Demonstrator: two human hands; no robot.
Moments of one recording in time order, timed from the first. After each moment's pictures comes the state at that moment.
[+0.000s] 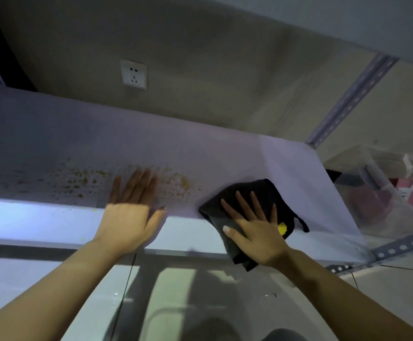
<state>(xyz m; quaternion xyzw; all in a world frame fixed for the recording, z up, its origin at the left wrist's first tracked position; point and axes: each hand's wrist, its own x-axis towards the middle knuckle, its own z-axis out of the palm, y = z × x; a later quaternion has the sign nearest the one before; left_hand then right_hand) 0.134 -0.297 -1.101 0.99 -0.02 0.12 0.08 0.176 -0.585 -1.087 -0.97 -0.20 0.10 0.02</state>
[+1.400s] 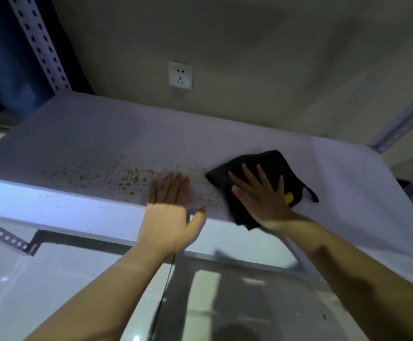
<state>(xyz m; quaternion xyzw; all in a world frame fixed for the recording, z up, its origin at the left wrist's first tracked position) 0.131 -0.288 -1.107 0.98 0.05 0.12 0.12 0.240 -0.484 -1.089 -0.96 -0.23 0.12 0.06</state>
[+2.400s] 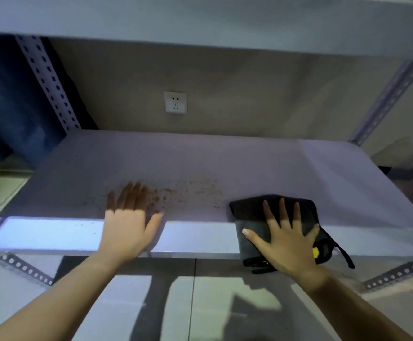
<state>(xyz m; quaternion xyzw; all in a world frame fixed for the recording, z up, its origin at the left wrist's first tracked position) 0.095 -0.165 -1.085 0.99 0.07 0.14 0.02 0.130 -0.488 -1.090 -1.00 -0.03 0.07 0.04</state>
